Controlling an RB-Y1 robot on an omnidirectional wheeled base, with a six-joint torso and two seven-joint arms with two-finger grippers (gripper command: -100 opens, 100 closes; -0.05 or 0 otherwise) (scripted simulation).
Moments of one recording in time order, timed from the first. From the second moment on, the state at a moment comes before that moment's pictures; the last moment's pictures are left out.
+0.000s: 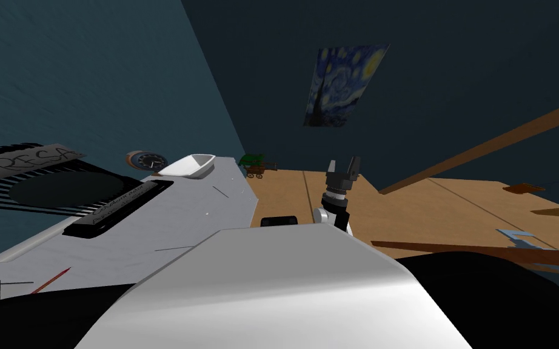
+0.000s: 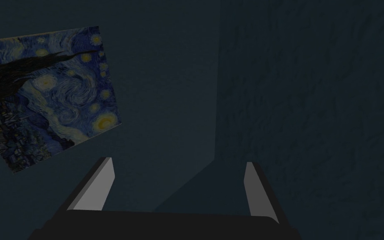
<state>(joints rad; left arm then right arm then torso) 0.39 1.76 -0.66 -0.46 -0.64 -1.39 -0.16 0.53 0.03 0.03 -2.26 -0.10 -0.65 0.02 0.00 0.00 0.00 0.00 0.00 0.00</state>
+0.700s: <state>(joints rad) 0.52 1.73 -0.46 -0.47 -0.73 -1.39 -0.10 0.53 0.03 0.03 -2.26 -0.10 -0.65 0.02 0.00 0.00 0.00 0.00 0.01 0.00</state>
